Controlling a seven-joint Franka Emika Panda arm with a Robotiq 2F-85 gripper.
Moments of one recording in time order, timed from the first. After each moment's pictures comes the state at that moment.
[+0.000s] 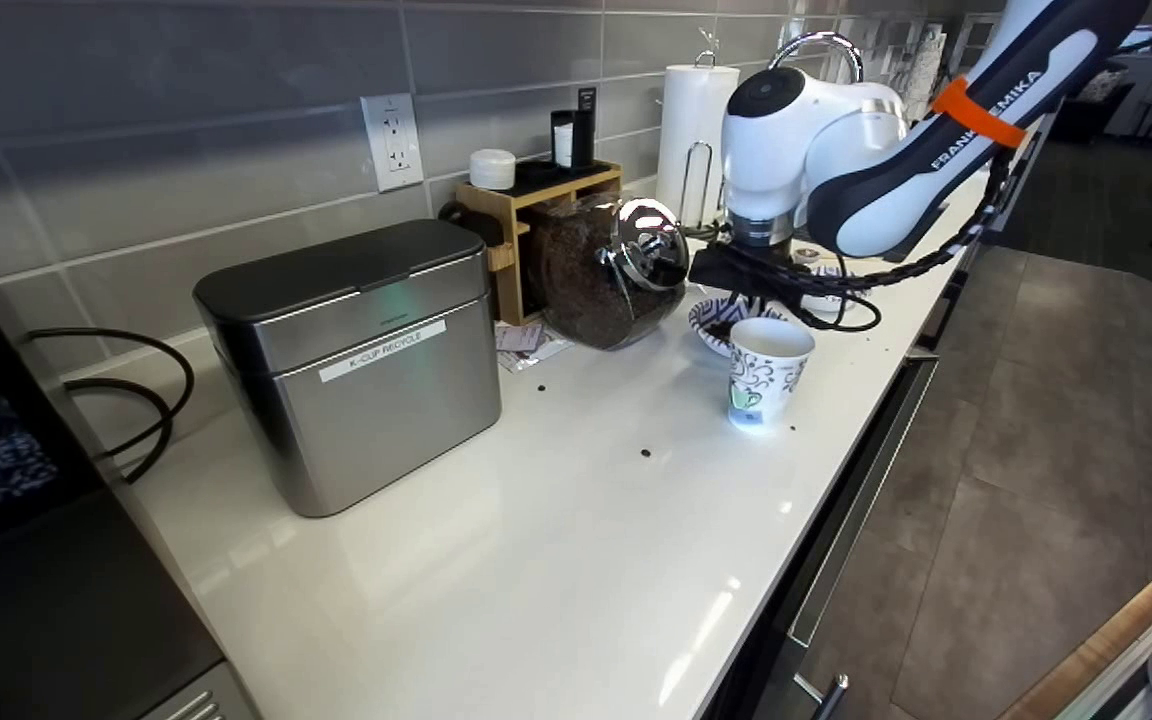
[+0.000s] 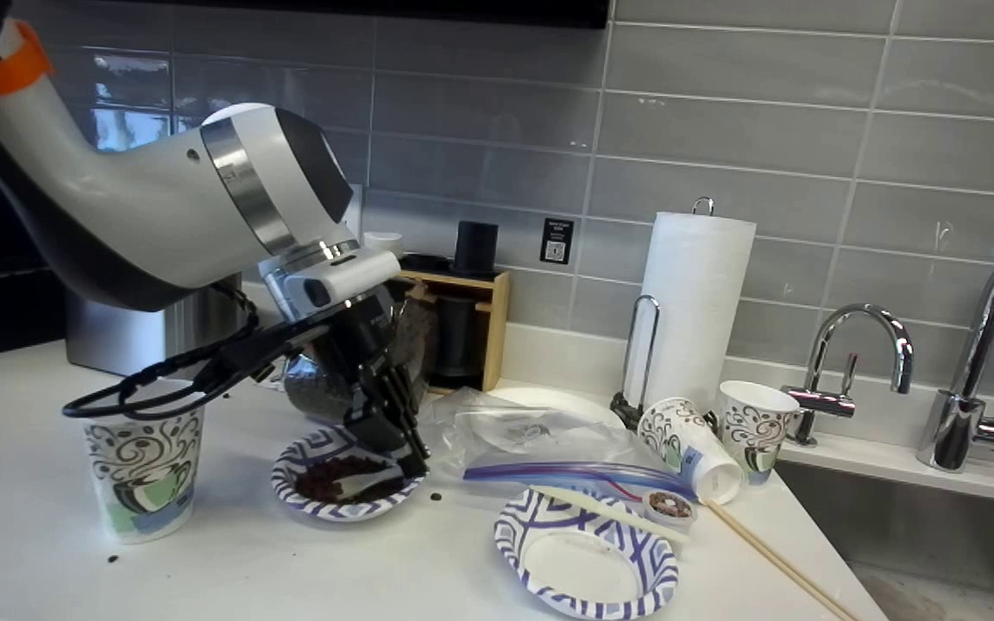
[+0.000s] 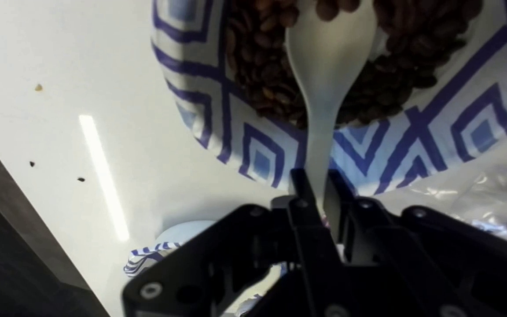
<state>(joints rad) 0.09 0.25 0.05 -2.22 -0.95 2.50 1.90</state>
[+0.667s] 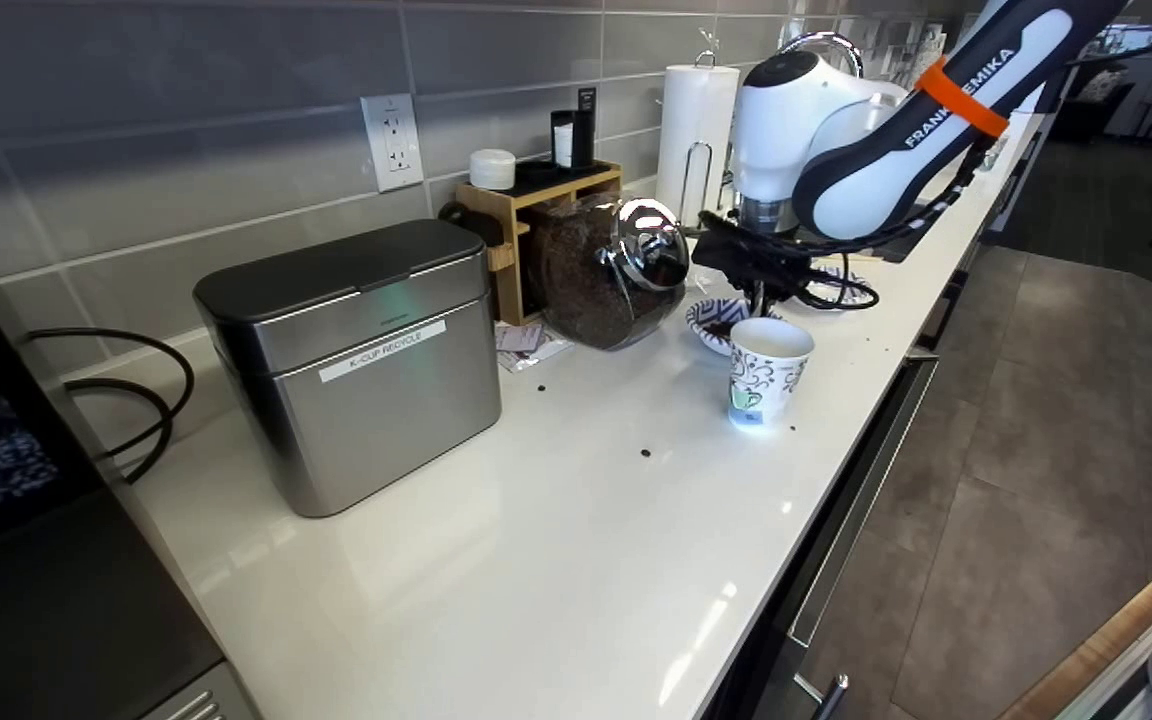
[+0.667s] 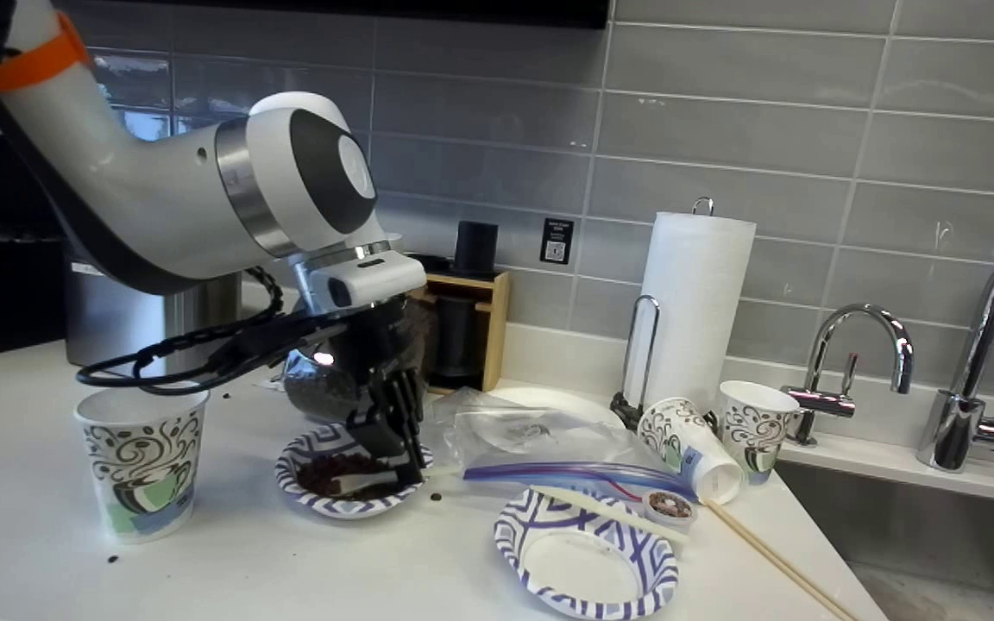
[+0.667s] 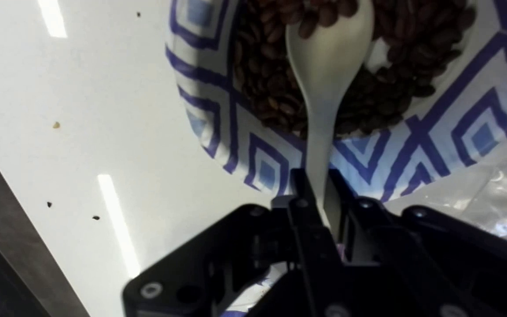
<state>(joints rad) 0.08 0.25 0.02 -2.21 -0.68 2.53 1.73</state>
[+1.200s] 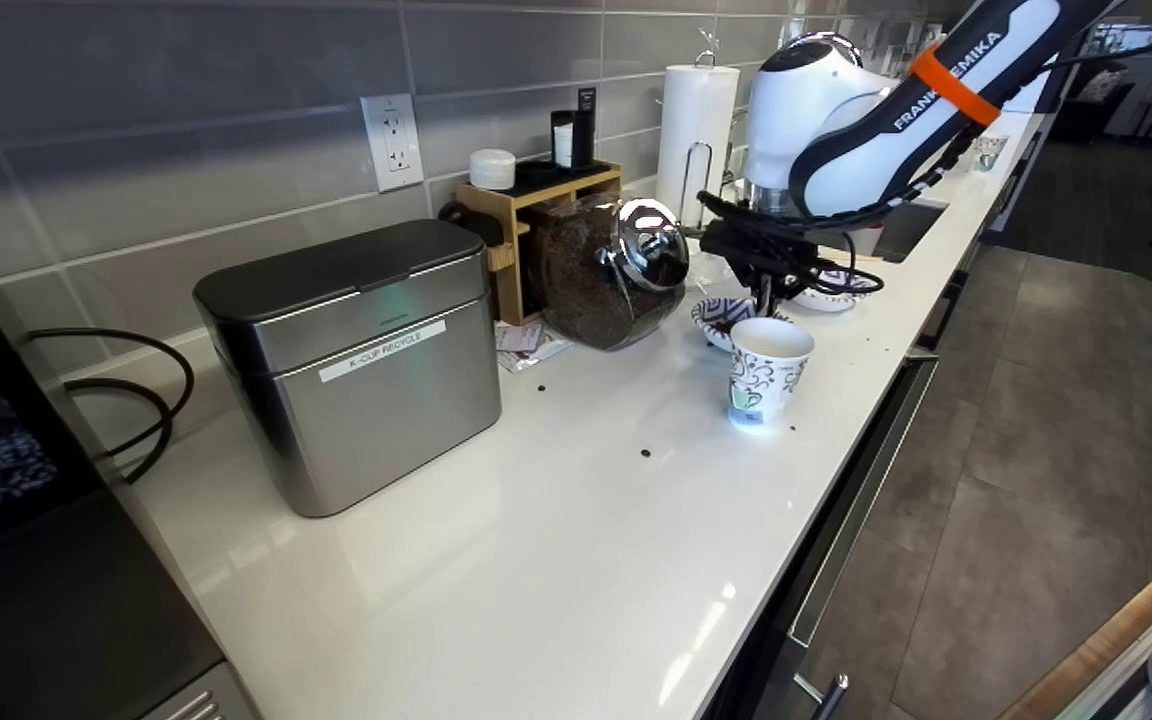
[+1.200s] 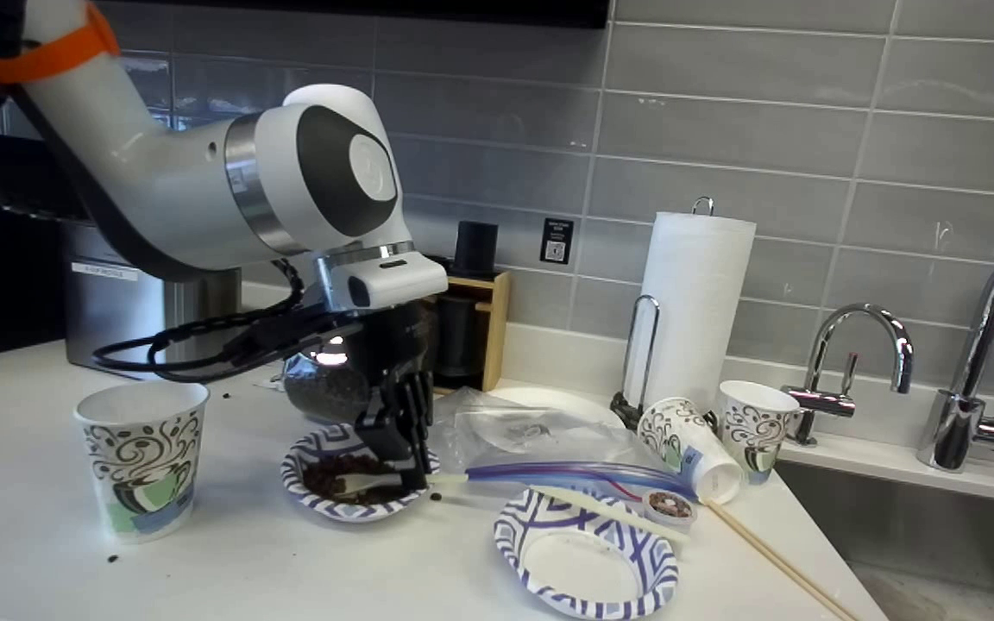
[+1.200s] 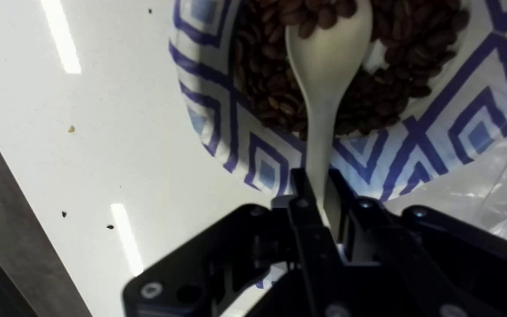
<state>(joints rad) 0.08 0.25 -0.01 -2.21 -0.53 2.53 1.62</state>
